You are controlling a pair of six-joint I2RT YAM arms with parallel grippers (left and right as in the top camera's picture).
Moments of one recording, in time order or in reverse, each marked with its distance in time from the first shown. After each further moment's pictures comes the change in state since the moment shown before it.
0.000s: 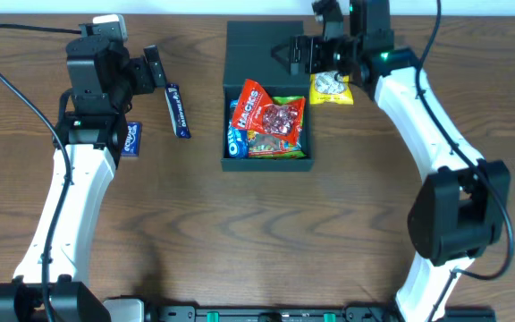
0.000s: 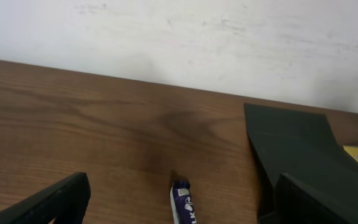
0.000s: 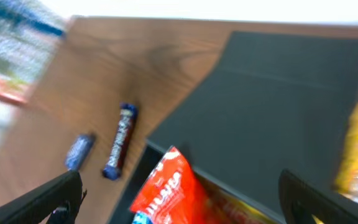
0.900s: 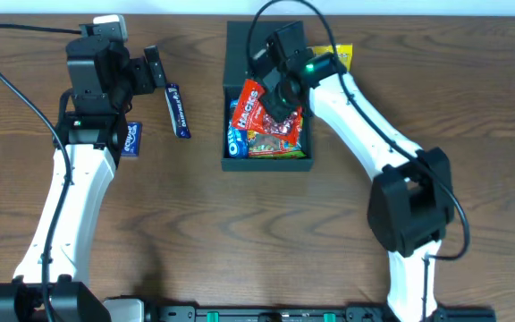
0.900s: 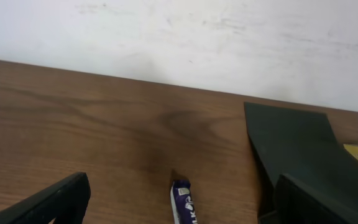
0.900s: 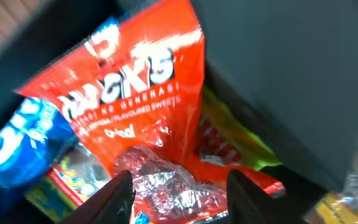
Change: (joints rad) left arm 0.000 0.000 0.000 -0.002 0.000 0.006; right arm 0.240 0.155 0.083 -0.376 0.485 -0.467
